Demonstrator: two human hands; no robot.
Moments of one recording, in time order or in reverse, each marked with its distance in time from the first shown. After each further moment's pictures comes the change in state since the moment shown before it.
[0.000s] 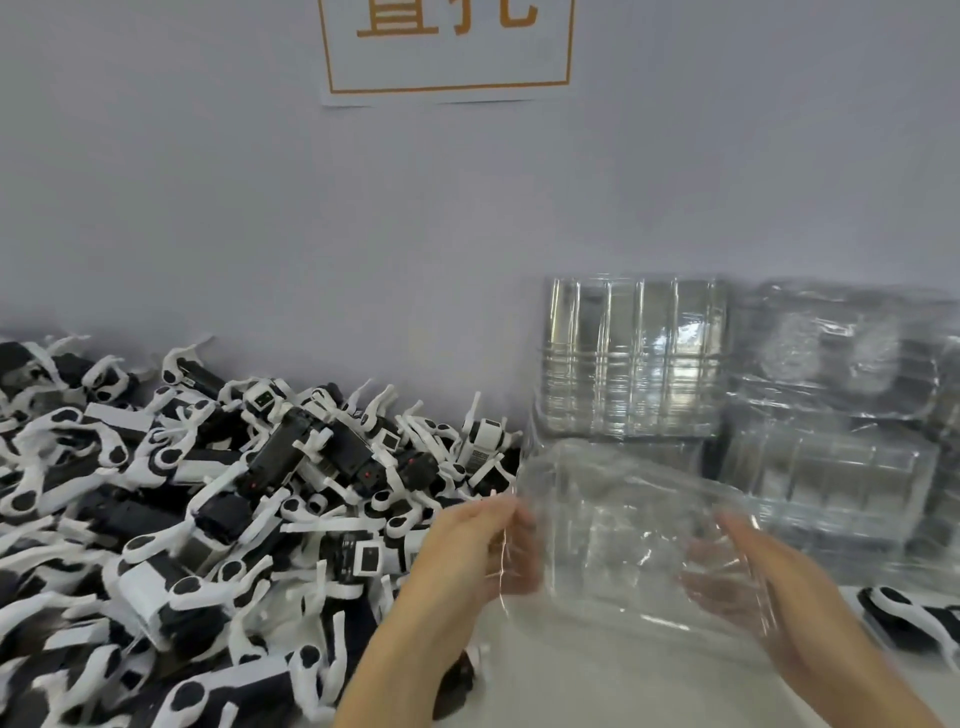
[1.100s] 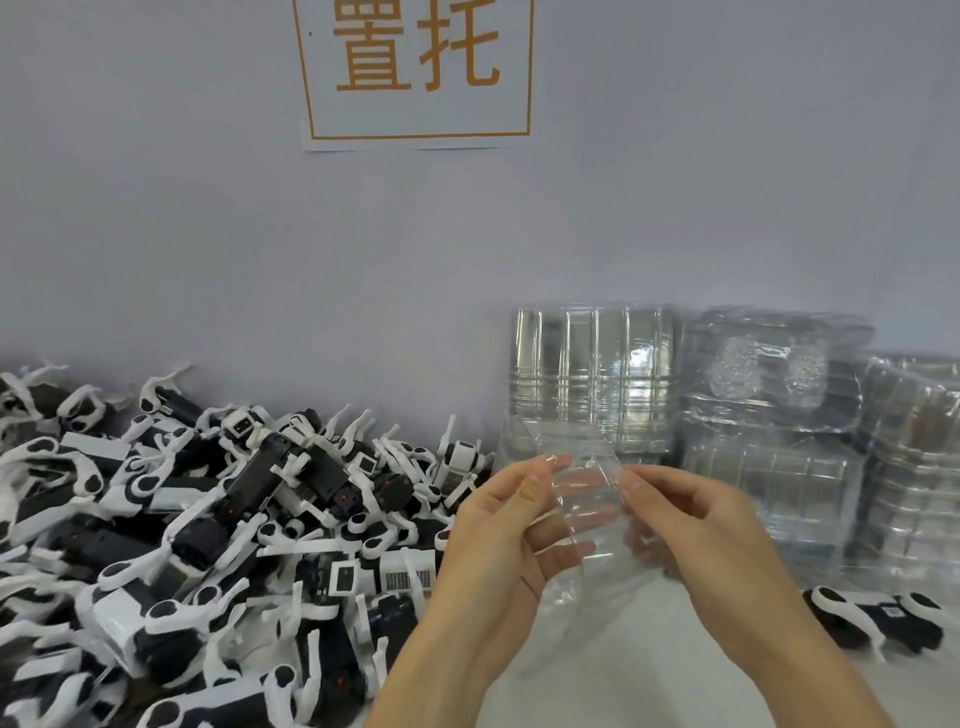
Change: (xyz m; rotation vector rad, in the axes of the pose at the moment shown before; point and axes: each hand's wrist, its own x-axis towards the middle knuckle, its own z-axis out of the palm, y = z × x) left_hand -0.035 0.021 0.056 -0.344 -0.250 0.232; right_hand -0.047 -0.072 0.049 -0.040 -0.054 -0.290
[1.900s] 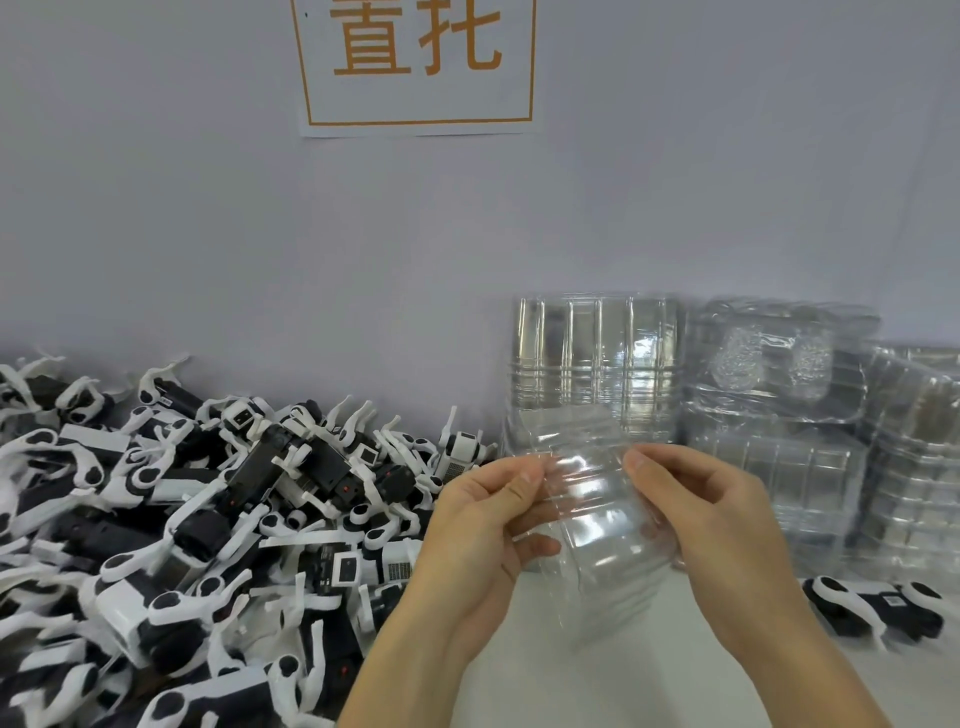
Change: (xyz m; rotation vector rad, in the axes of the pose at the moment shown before) left_hand 0.005 0.008 -0.015 0.132 0.038 -0.020; right_hand -0.003 -0.006 0.006 0.027 0.073 -0.100
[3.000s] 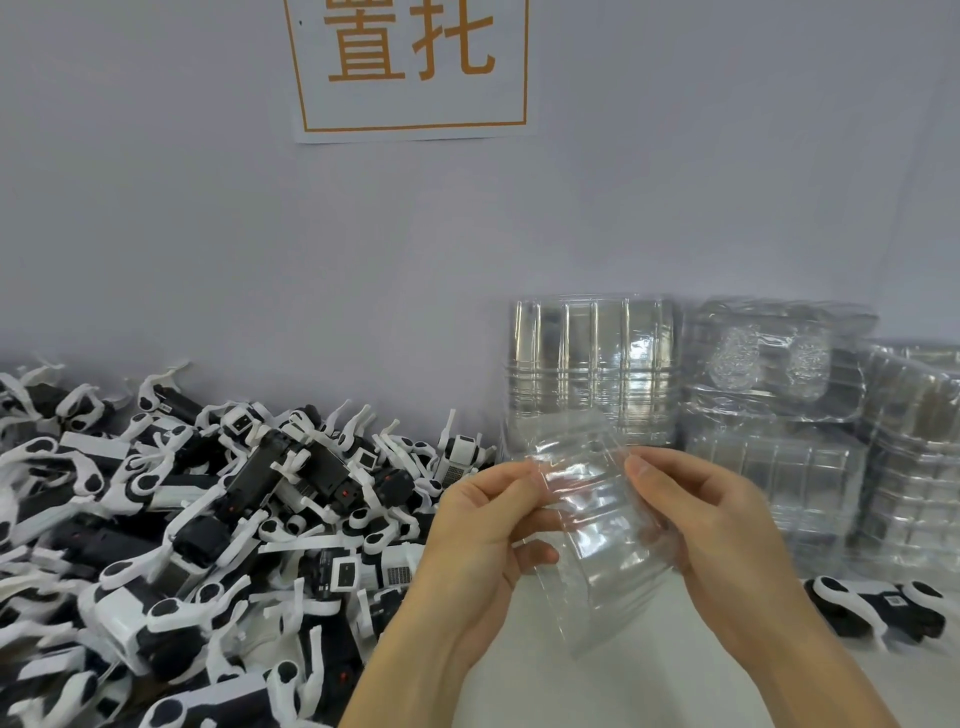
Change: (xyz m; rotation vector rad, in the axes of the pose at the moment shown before) left_hand 0.003 -0.006 -0.002 0.042 0.006 0.005; right_hand 0.005 0.010 -0.007 0.130 -0.088 0.058
